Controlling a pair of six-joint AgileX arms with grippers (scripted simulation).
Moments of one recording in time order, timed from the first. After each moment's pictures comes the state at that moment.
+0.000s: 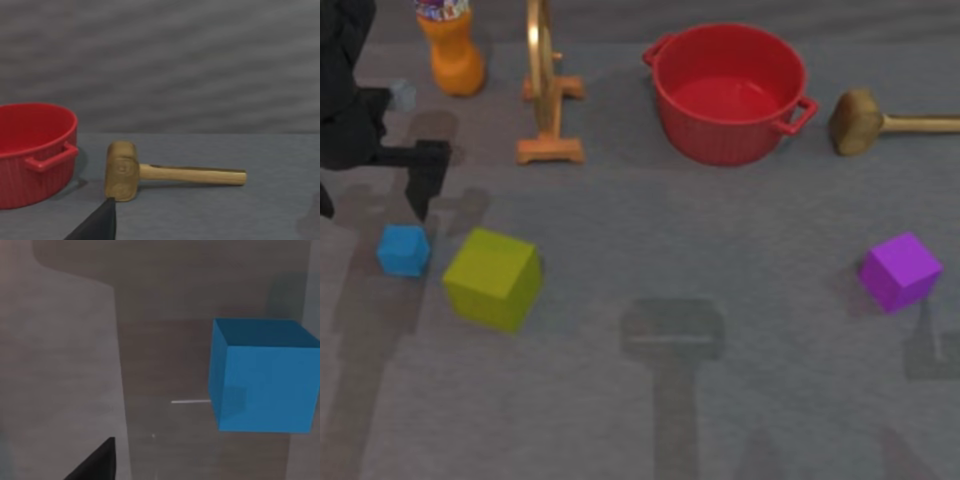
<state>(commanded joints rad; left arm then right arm) -0.06 2.11 1.66 -1.12 0.00 0.03 0.00 0.00 0.00 0.00 0.00 0.00</state>
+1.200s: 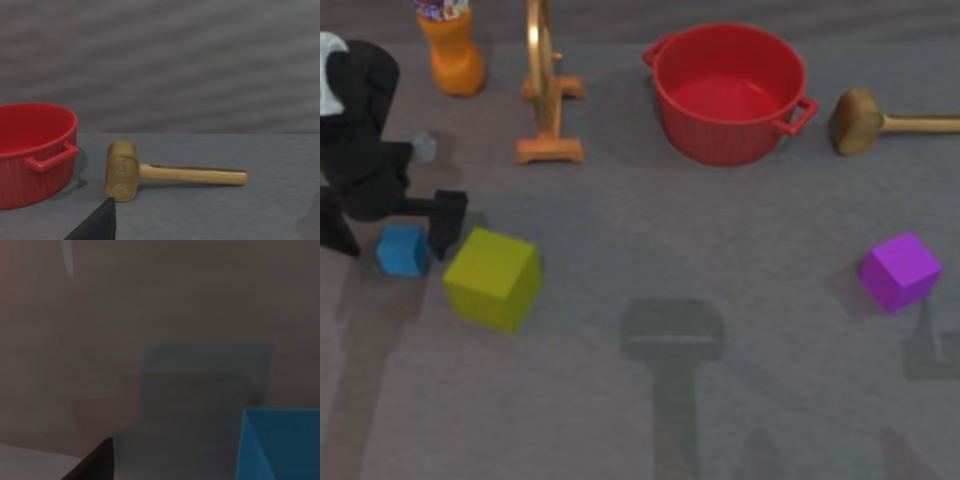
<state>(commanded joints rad) -0.06 2.24 1.48 -0.82 0.00 0.03 0.00 0.00 0.00 0.00 0.00 0.00</state>
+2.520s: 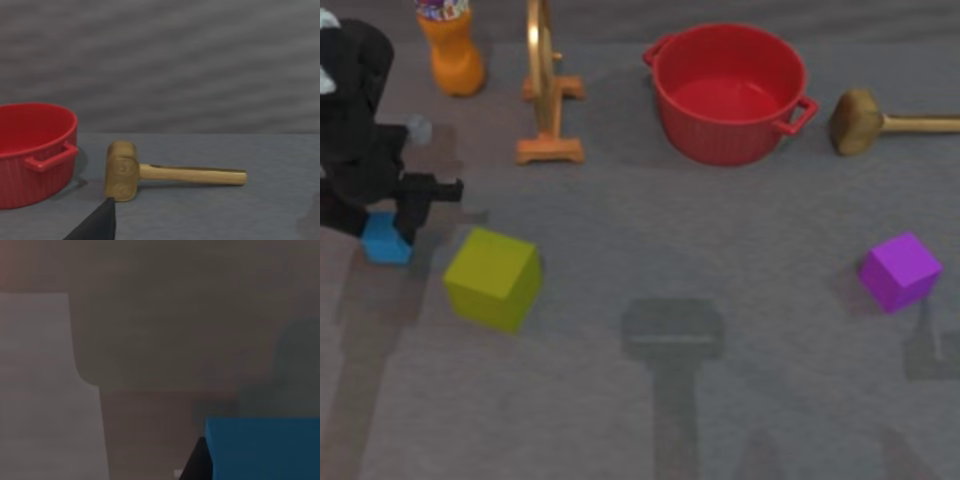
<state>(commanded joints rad) -0.05 2.17 1.55 -0.91 0.00 0.03 0.00 0.00 0.00 0.00 0.00 0.00</state>
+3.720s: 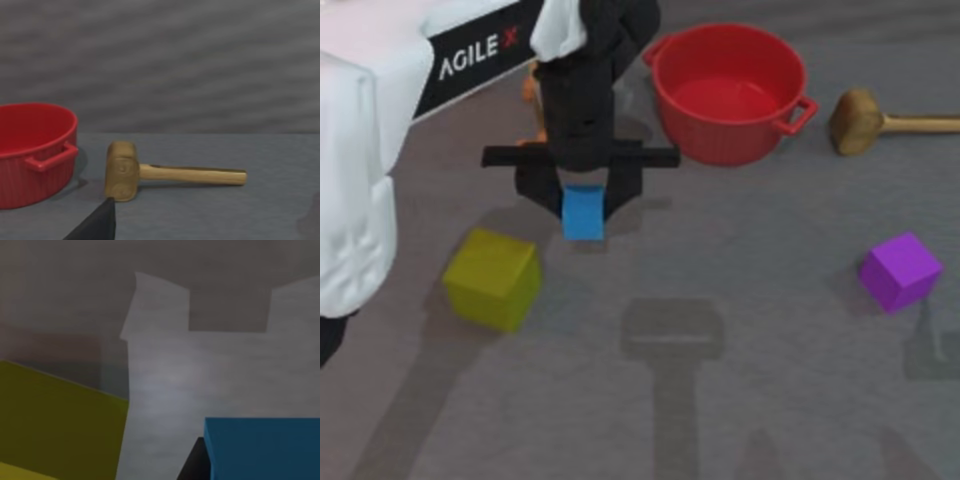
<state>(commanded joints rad) -0.53 2.33 2.01 -1.26 -0.01 -0.49 0.00 0.00 0.00 0.00 0.00 0.00</state>
